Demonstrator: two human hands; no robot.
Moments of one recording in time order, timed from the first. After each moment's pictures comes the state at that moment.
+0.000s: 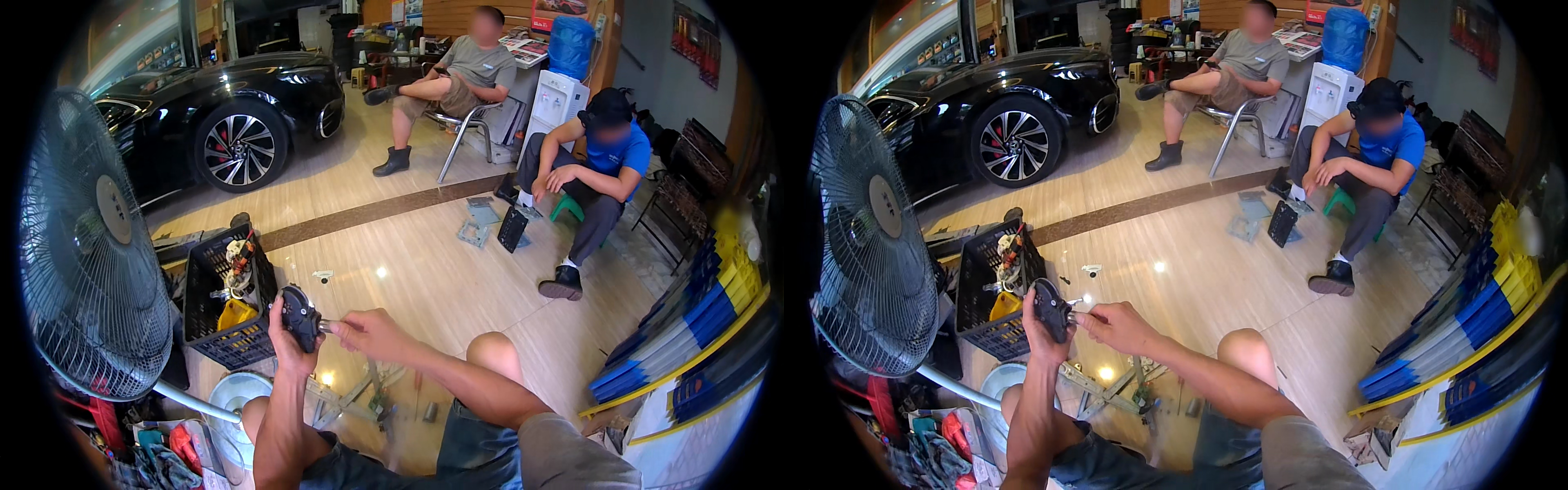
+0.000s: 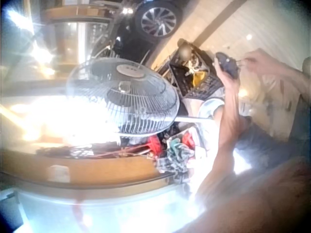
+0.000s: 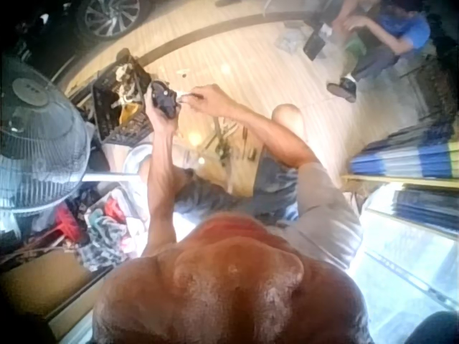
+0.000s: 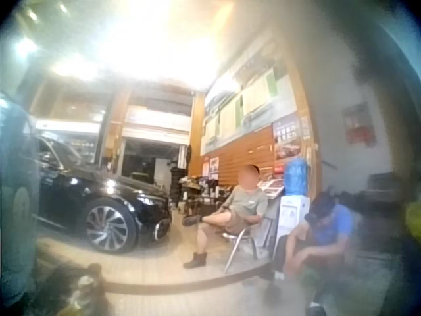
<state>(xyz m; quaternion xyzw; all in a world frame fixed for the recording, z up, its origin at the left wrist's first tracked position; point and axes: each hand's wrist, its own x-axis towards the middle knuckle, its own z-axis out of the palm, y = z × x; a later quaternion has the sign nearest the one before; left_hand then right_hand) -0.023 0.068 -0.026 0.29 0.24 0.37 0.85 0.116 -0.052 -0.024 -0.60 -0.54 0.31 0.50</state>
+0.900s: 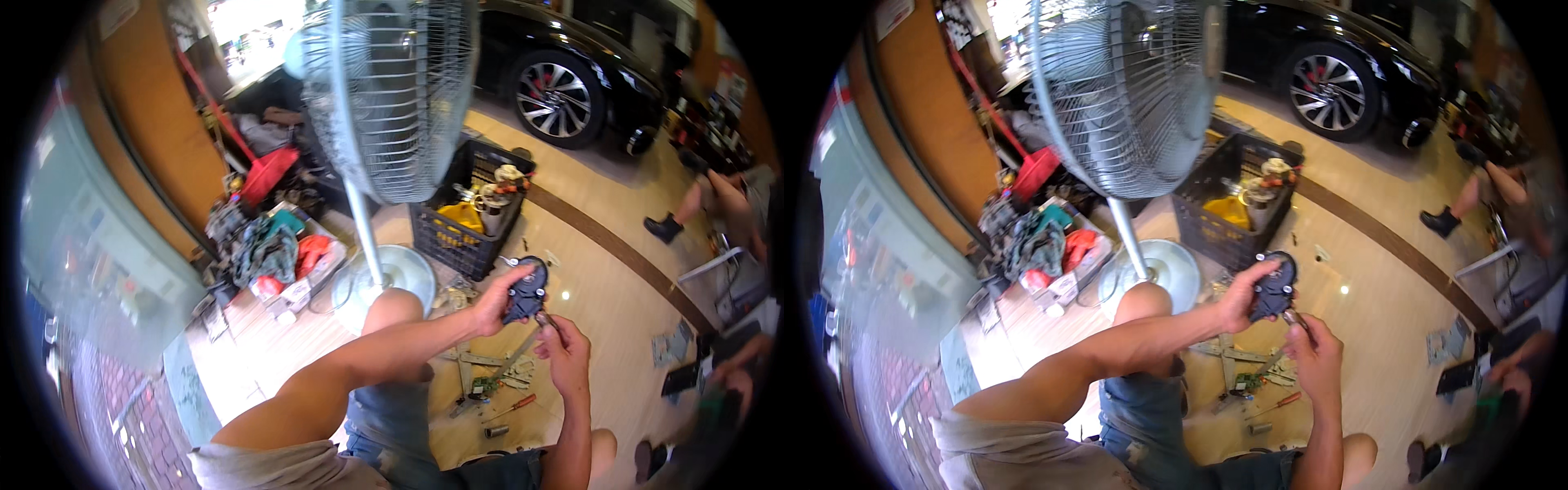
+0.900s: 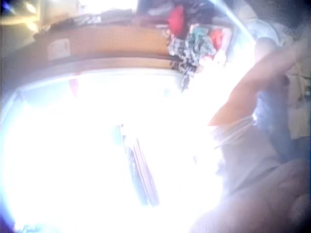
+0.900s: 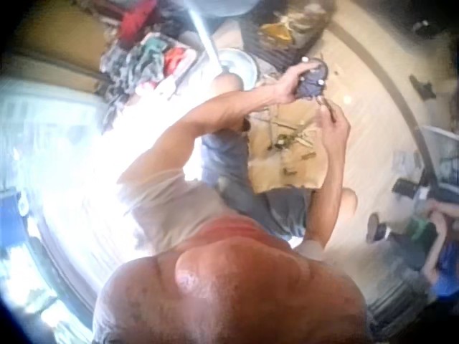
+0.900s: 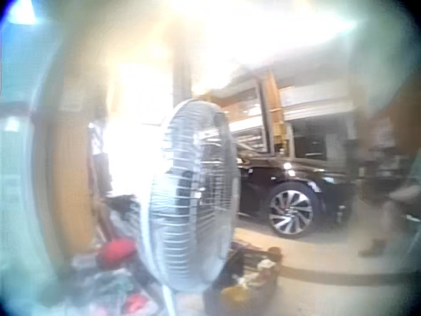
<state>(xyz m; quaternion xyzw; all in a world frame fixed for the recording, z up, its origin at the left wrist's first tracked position) -0.058 0.055 -0.047 0.28 0.24 0.37 0.85 0.103 -0.057 -0.030 -0.55 -0.52 0.42 0.50</state>
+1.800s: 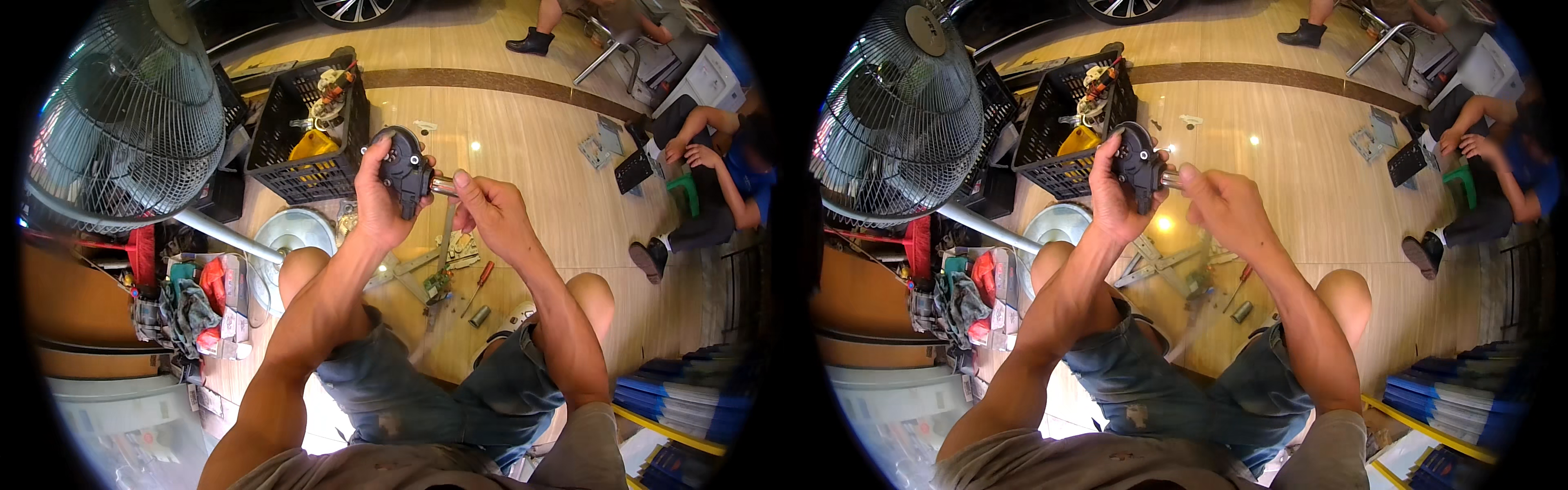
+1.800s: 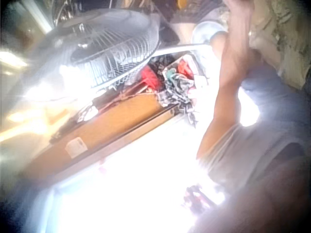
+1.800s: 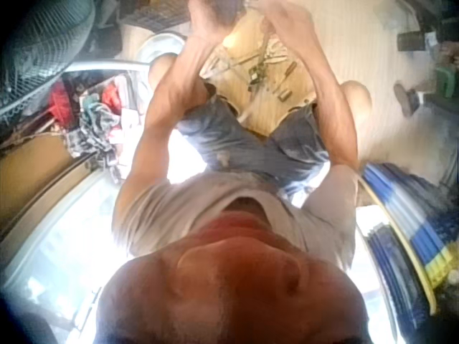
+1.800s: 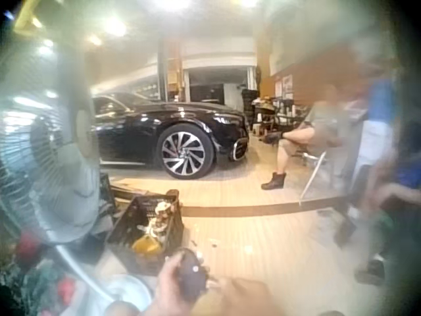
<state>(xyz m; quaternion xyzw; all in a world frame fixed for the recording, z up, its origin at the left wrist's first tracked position) -0.015 0.059 -0.026 0.26 0.21 0.35 0.88 0.139 -0.056 -0.022 -0.62 -0.46 0.43 0.47</state>
